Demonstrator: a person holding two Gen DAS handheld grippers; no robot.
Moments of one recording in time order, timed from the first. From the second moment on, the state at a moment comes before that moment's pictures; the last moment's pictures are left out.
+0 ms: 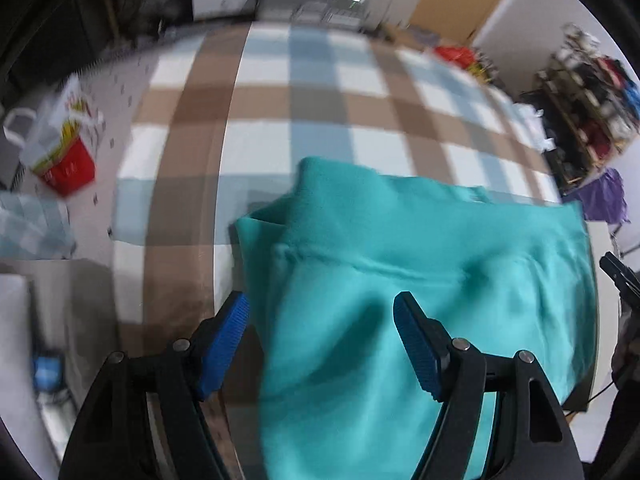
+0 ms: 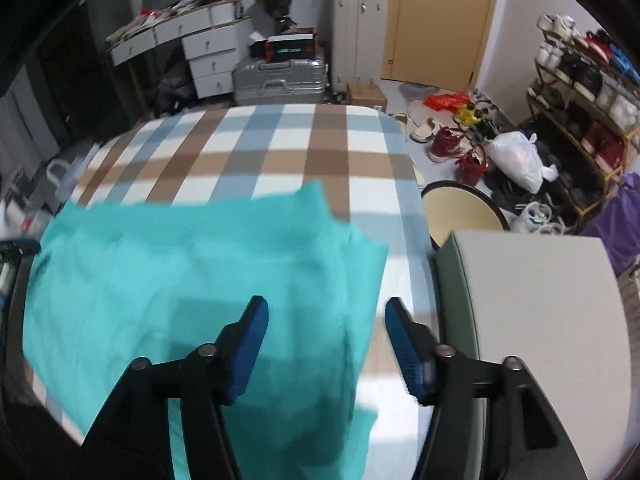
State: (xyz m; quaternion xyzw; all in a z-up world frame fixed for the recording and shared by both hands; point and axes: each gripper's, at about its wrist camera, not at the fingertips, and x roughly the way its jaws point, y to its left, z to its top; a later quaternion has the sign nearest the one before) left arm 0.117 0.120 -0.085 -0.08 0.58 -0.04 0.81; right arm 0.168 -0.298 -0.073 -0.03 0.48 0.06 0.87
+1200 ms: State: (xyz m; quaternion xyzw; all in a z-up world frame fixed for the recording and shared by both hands) left arm 0.115 0.121 -0.059 0.02 0.54 0.03 0.84; right arm 0.170 -0.328 -0.088 0.00 0.47 0.07 0.88
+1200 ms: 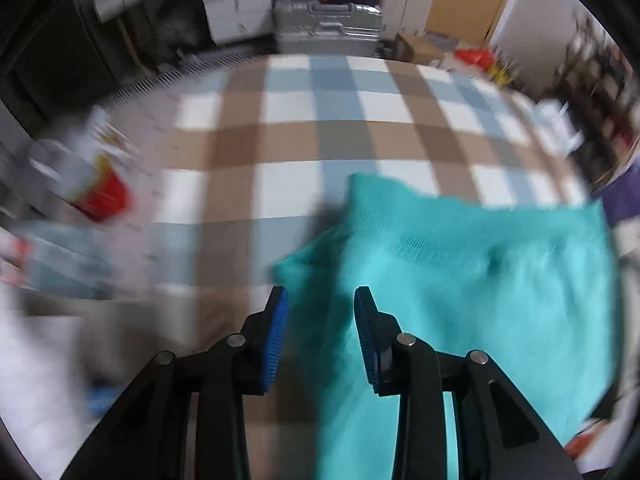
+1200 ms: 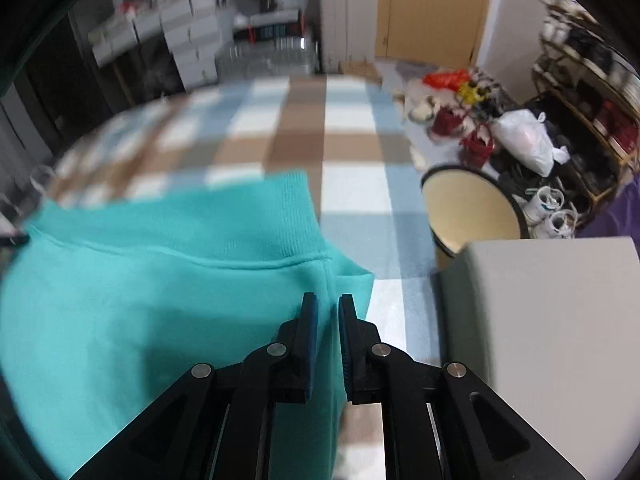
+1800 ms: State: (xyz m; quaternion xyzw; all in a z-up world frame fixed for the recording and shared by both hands) left arm 0.049 0.087 -0.101 0.04 0.50 0.01 0.86; right arm 0.063 -0.281 -0.114 -0.09 0.47 0.07 0.88
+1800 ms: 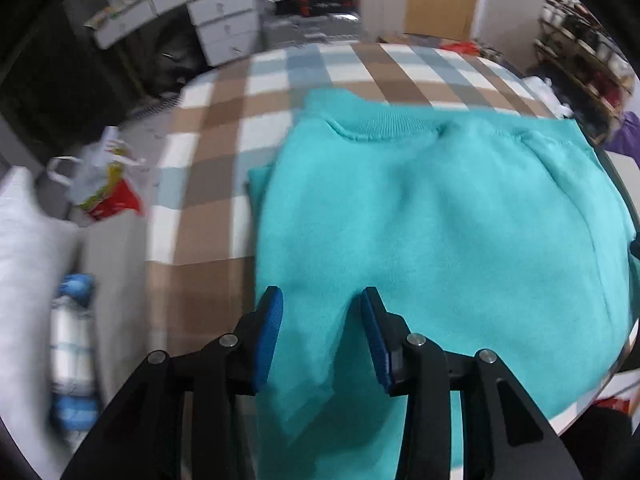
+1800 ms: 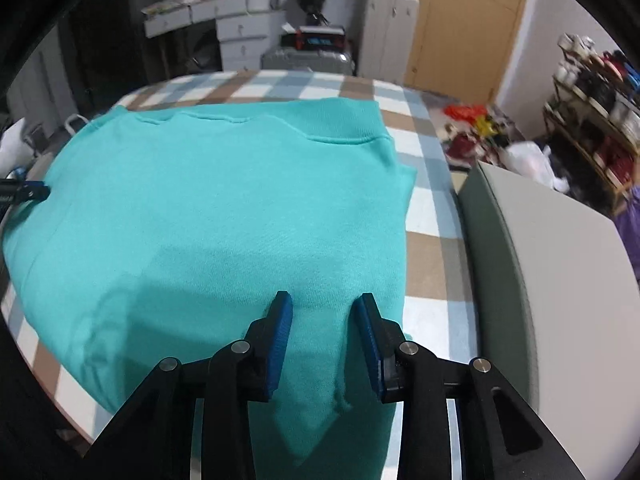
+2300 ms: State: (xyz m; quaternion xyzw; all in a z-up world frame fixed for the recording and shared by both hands) left arm 0.035 0.046 -0.146 0.01 0.49 -0.13 0.86; right arm 0.049 -0.155 -0.140 -0.08 0.46 0.18 0.86
